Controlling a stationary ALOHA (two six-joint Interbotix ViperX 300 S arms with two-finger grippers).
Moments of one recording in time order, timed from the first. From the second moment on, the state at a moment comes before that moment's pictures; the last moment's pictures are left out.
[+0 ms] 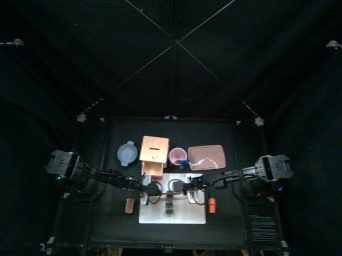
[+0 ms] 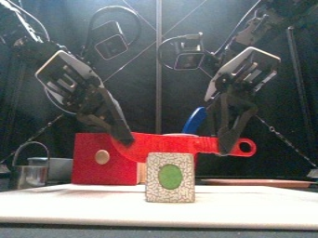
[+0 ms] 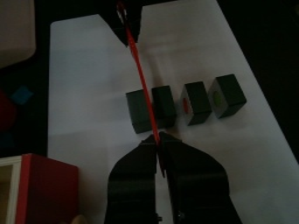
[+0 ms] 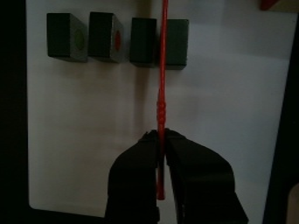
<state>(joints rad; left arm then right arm) -0.13 0.04 0.85 -0.06 -0.28 0.12 0.04 0.03 0.59 0.18 0.44 -0.15</state>
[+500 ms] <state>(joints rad) -0.11 0.06 0.85 -0.07 -0.28 0.13 0.02 0.06 0.58 0.17 0.44 -0.15</state>
